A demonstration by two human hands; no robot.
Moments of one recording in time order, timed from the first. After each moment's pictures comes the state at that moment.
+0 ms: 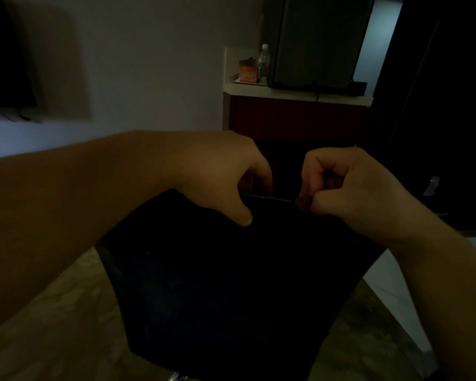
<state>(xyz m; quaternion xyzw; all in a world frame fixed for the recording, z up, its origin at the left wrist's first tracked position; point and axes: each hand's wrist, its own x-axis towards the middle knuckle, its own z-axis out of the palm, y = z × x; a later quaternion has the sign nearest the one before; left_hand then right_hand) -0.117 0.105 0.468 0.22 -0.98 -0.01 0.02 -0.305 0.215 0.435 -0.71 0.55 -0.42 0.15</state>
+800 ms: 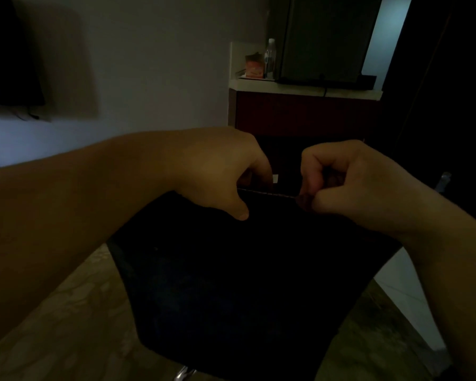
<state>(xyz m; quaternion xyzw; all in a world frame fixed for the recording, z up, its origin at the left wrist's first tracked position) -0.107 0.101 0.462 0.23 -0.97 0.00 0.04 -0.295 0.213 0.443 -0.73 0.55 -0.35 0.18</state>
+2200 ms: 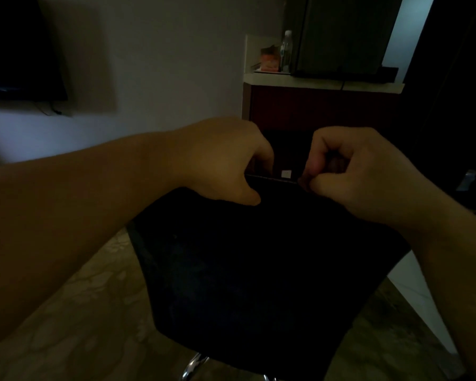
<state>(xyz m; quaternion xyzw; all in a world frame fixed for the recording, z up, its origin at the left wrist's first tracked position) -0.089 0.101 0.452 0.25 -0.96 0.04 0.11 -0.284 0.203 0.433 -0.73 0.54 -0.39 0.12</state>
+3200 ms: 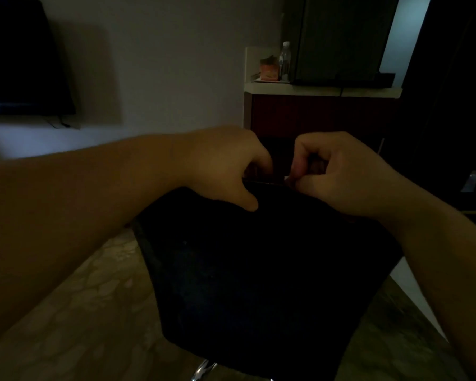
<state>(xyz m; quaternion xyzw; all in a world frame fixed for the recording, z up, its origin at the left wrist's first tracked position) -0.087 0.107 0.463 0.26 -0.96 0.05 0.05 -0.272 0.199 0.441 -0.74 0.56 -0.36 0.13</state>
